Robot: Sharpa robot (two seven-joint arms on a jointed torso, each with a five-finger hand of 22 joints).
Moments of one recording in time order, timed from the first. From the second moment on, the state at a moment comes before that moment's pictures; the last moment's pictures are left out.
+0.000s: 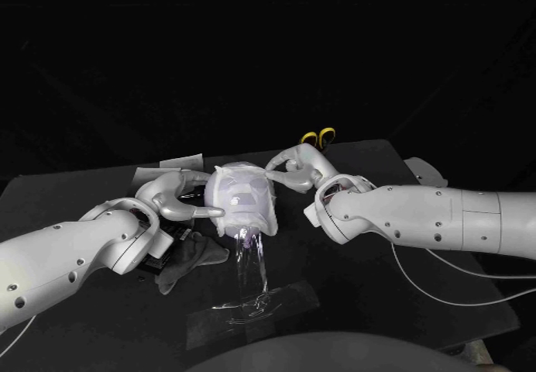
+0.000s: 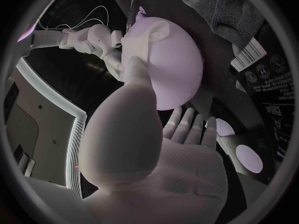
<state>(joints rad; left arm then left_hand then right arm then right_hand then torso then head) 1.22 -0.71 -0.19 1.42 -0.73 -0.35 0.06 1.55 -0.29 -0.20 0.30 0.05 0.43 0.15 0.21 0.18 0.48 0.20 0.05 0.05 0.28 0.19 0.06 0.17 0.15 0.21 0.29 0.04 0.04 1.15 -0.83 -0.17 1.59 -0.80 -0.87 0.04 1.32 -0.01 0.41 -0.07 0.05 1.09 0.07 0.30 0.50 1.46 -0.01 1.55 1.31 1.46 -0.06 1.56 1.31 0.09 1.38 0.05 1.03 1.31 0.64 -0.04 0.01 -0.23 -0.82</state>
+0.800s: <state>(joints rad) 1.22 -0.71 -0.19 1.42 -0.73 -0.35 0.05 1.55 -0.29 -0.20 0.30 0.05 0.43 0.15 0.21 0.18 0.48 0.20 0.05 0.05 0.28 0.19 0.06 0.17 0.15 0.21 0.29 0.04 0.04 1.18 -0.80 -0.16 1.53 -0.81 -0.85 0.05 1.31 -0.02 0.43 -0.08 0.05 1.08 0.06 0.30 0.55 1.46 -0.01 1.53 1.31 1.46 -0.06 1.57 1.31 0.09 1.37 0.05 1.02 1.31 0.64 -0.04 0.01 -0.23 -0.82</state>
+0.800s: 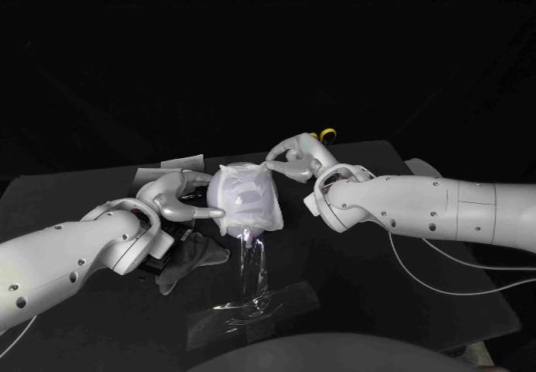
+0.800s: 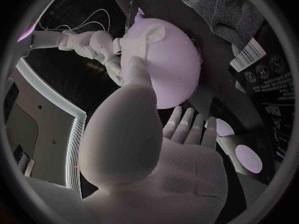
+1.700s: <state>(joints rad) 1.22 -0.74 -0.19 1.43 -0.72 -0.35 0.05 1.55 -0.29 -0.20 0.30 0.05 0.43 0.15 0.21 0.18 0.48 0.20 0.05 0.05 0.29 0.19 0.06 0.17 0.15 0.21 0.29 0.04 0.04 1.19 -0.83 -0.16 1.53 -0.81 -0.77 0.02 1.28 -0.07 0.42 -0.10 0.05 0.92 0.15 0.19 0.51 1.46 0.06 1.40 1.31 1.46 -0.01 1.57 1.31 0.10 1.31 0.08 0.89 1.31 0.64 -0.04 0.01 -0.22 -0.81</state>
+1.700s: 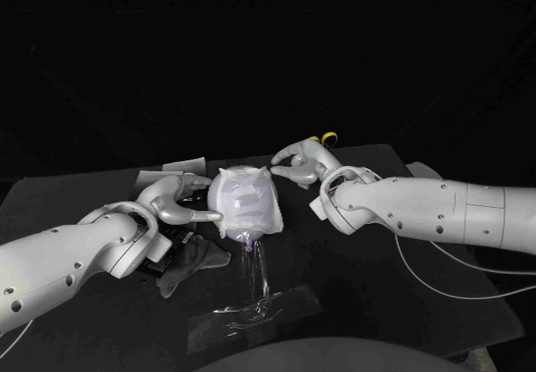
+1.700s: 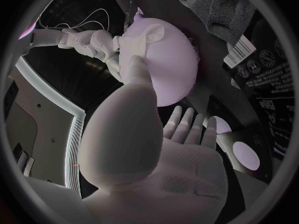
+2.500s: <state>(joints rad) 1.26 -0.78 -0.09 1.45 -0.60 -0.24 0.13 1.49 -0.29 -0.20 0.30 0.05 0.57 0.17 0.27 0.22 0.63 0.24 0.07 0.06 0.37 0.23 0.07 0.18 0.15 0.22 0.29 0.05 0.04 1.26 -0.85 -0.16 1.57 -0.77 -0.72 0.08 1.21 -0.04 0.40 -0.04 0.05 1.00 0.11 0.19 0.51 1.46 0.04 1.54 1.31 1.47 -0.02 1.57 1.31 0.10 1.40 0.08 1.08 1.31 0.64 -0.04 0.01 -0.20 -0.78</state>
